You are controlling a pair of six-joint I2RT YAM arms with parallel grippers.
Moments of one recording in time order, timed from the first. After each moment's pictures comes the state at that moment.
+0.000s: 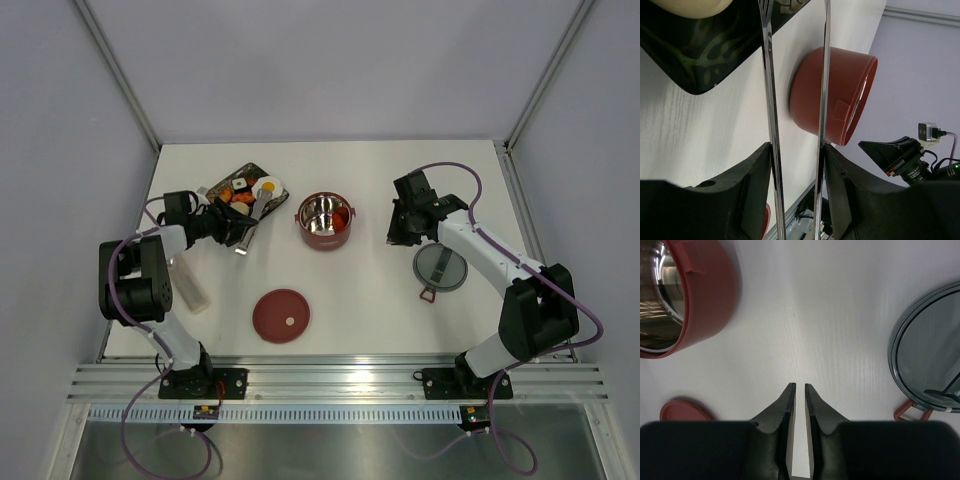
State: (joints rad) left arm 0.15 1.72 0.89 0.02 0.86 -0.86; right arm 0.43 1.53 1.19 -0.68 0.06 0.62
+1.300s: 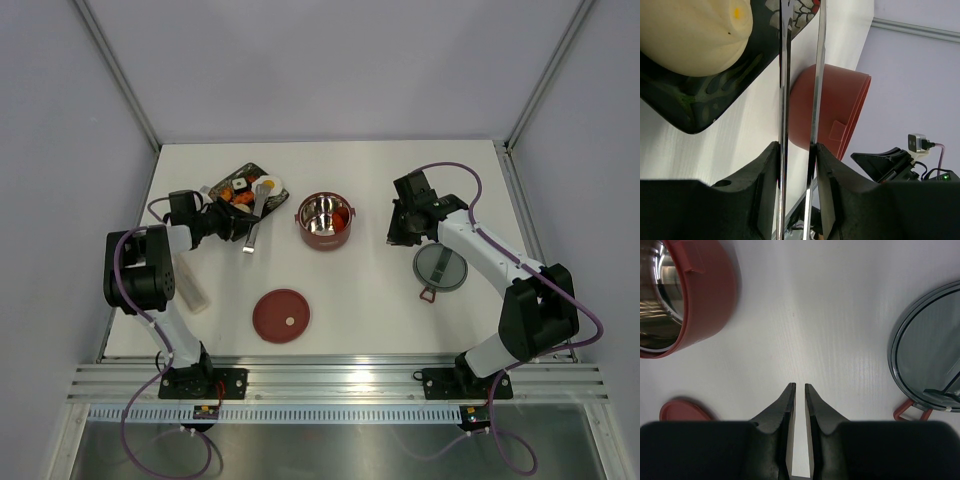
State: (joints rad) left arm 0.14 1.82 0.89 0.20 0.86 -0.97; right arm 0.43 1.53 1.19 -0.68 0.06 0.62
